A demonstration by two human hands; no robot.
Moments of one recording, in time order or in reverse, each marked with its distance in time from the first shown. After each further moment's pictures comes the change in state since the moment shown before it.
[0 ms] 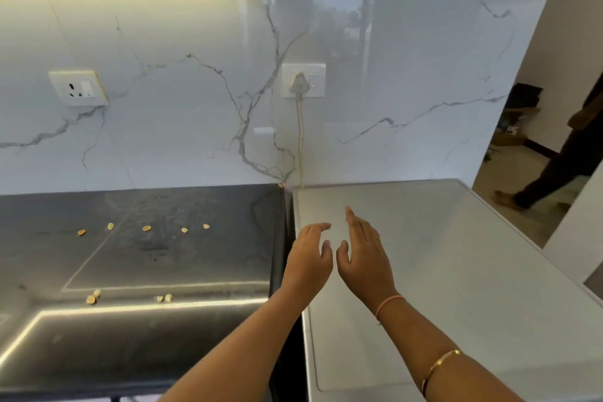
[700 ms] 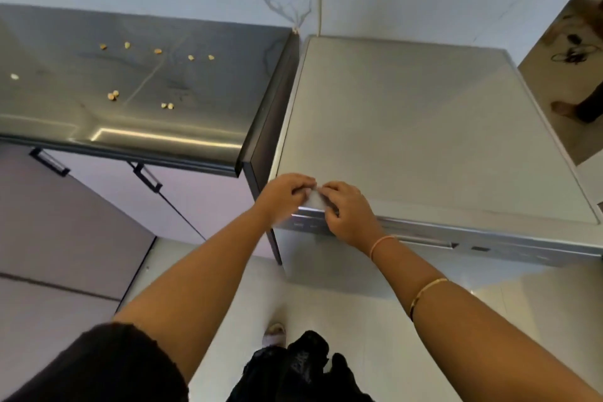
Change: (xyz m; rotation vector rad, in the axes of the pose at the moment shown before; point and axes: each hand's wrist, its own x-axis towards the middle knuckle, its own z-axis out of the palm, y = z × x) left_hand -0.169 -0.007 0.070 0.146 -0.297 -0.243; right_hand -0.177 0.080 -0.037 0.115 -0.666 -0.103
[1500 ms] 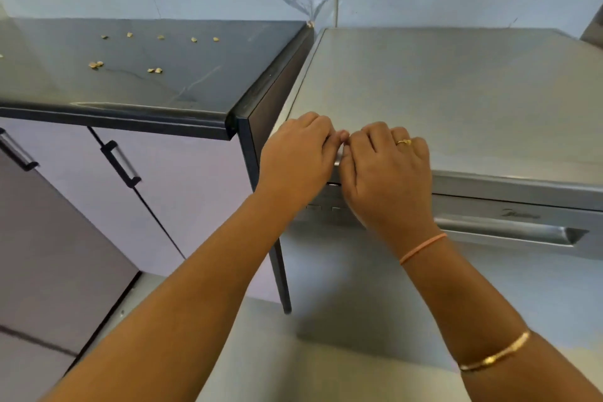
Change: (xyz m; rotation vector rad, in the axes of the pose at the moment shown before) left_hand 0.003 -0.034 0.061 0.322 0.666 0.320; right_hand 0.009 0.023 0.067 -0.573 0.852 -0.284
